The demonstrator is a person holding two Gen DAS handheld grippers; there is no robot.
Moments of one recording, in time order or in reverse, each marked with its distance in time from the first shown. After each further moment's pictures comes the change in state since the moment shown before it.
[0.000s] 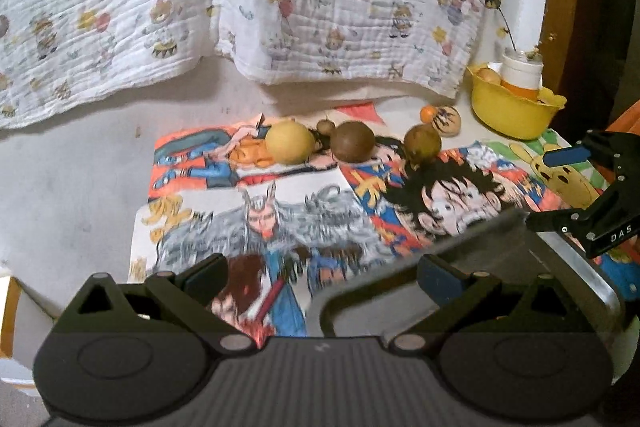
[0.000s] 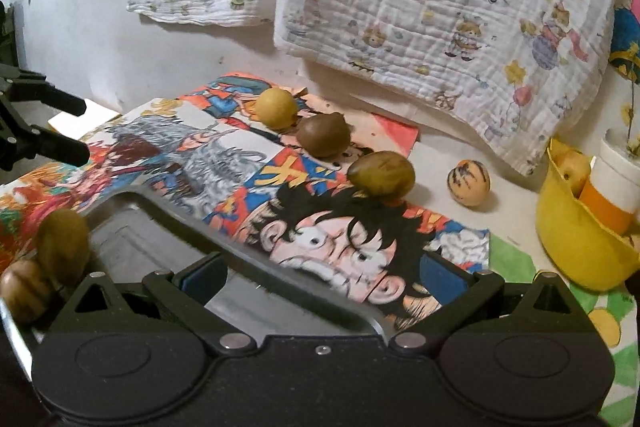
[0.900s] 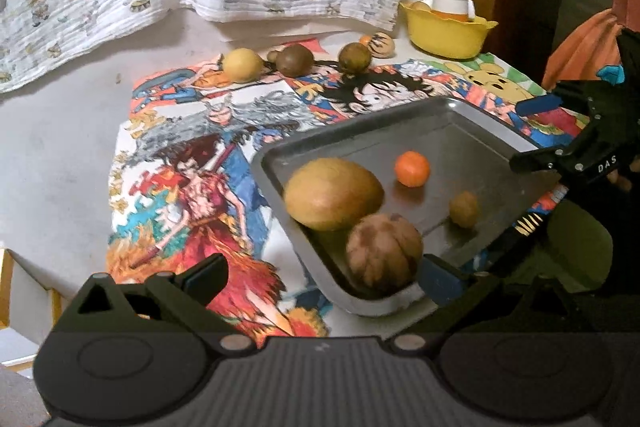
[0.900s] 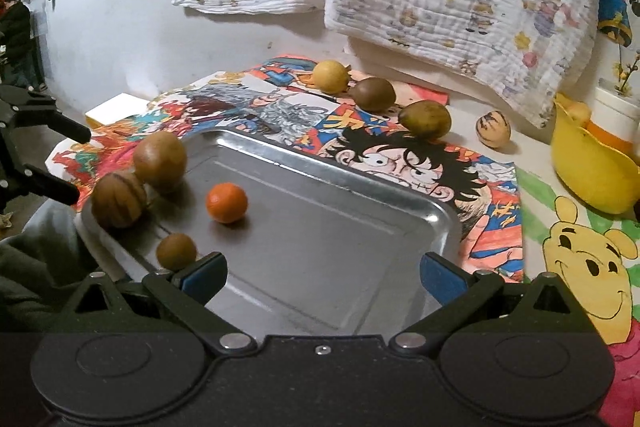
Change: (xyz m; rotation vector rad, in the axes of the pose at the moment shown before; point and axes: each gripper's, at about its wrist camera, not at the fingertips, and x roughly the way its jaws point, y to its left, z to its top) left arm -0.074 -0.035 -0.107 0.083 0.088 -0.066; right arm -0.070 0.049 -0.084 0.026 -0.018 0.073
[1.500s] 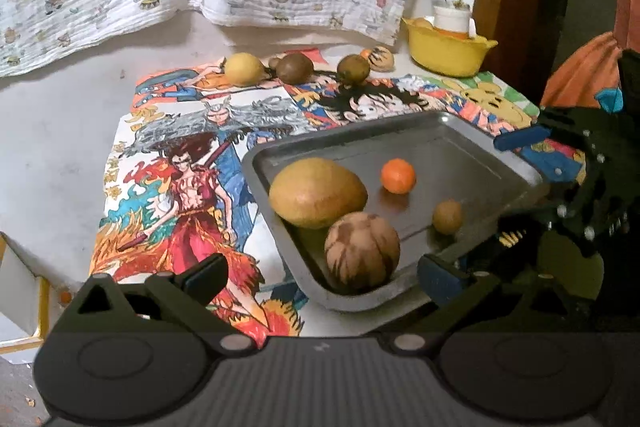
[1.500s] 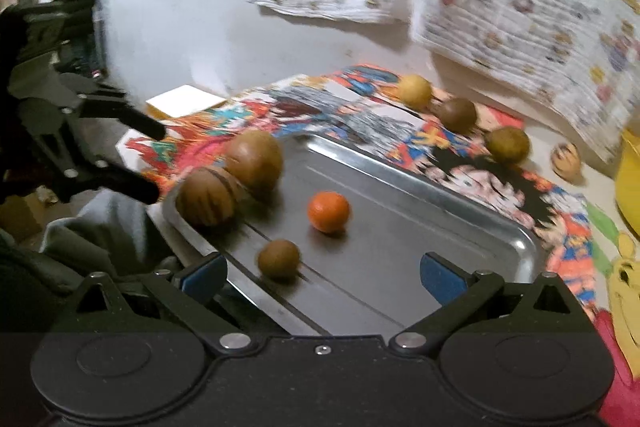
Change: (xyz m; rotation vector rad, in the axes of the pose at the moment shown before) left arm -0.007 -0.012 -0.014 -0.053 -0.048 -0.012; right arm -0.006 0.047 0.000 -0.089 -0.015 0.151
